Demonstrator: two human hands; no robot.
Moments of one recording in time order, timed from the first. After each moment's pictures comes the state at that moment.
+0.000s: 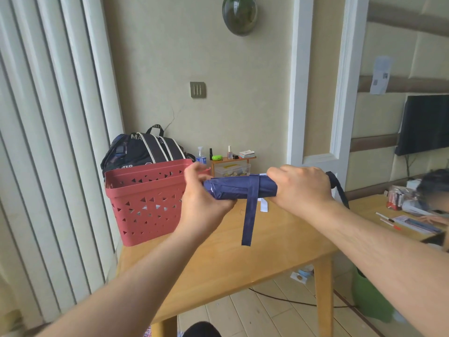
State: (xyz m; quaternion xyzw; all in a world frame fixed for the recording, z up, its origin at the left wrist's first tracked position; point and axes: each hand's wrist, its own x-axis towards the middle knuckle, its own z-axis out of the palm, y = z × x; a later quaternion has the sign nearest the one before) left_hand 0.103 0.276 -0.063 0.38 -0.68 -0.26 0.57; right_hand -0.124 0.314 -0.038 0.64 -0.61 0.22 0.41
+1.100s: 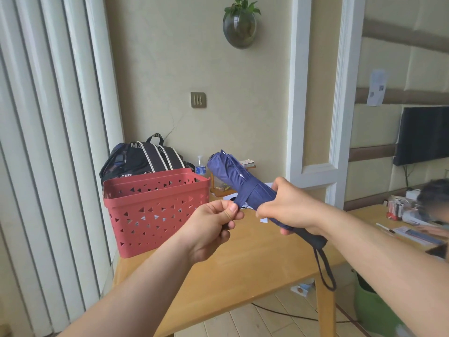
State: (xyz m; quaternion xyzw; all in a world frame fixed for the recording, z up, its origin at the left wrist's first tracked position) left_hand 0.098 0.276 -0.063 0.28 -0.57 -0.64 0.42; right_hand -0.094 0.341 -0.013 0.57 -0.68 0.39 -0.25
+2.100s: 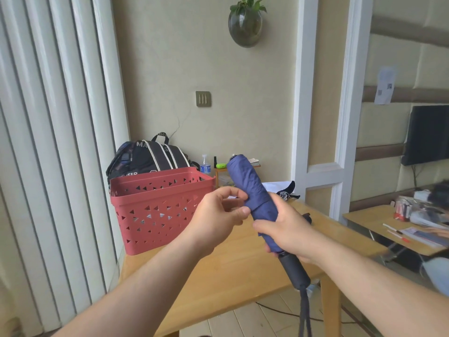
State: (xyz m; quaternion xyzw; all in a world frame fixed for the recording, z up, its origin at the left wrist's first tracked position) left_hand 0.099 0.281 -0.054 0.32 -0.71 -0.42 0.47; right_hand -0.074 0.349 -0.058 0.60 -0.54 0.49 -0.33
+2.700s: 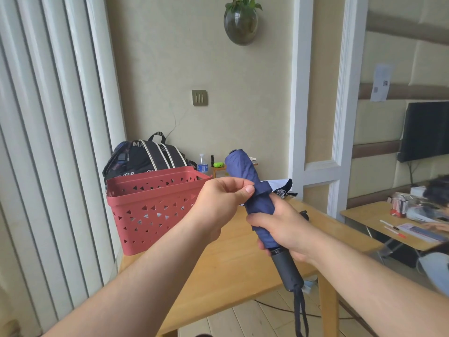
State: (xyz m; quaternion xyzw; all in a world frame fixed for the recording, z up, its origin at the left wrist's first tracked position) left_hand 0.083 0.298 -0.023 0.31 -0.68 -0.46 0.47; right_hand -0.068 0.351 -0.055 0.55 -0.51 0.52 -0.41
